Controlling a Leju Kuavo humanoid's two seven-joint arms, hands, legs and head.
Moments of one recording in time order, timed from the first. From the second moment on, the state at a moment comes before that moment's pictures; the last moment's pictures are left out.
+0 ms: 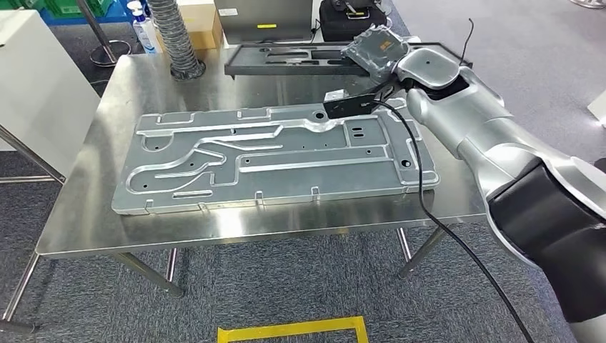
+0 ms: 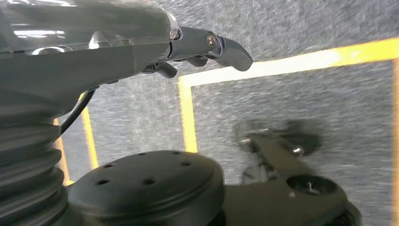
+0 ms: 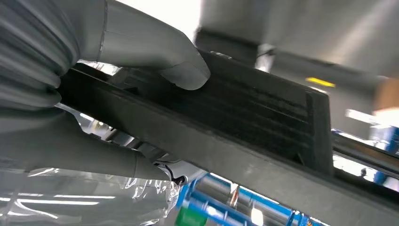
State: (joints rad) left arm -0.13 -0.18 1.18 -0.19 -1.30 0.15 -0.03; right arm -1.44 -0.23 1.18 -0.48 0.77 -0.13 -0.22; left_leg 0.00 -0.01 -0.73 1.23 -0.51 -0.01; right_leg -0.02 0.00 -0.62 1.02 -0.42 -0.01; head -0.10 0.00
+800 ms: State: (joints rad) left arm -0.12 -0.18 1.17 -0.19 -1.32 0.30 -0.03; right arm -1.42 -0.15 1.17 -0.33 0.78 -0.16 -0.22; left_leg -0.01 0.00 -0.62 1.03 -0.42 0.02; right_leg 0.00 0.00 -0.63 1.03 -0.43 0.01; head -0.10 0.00
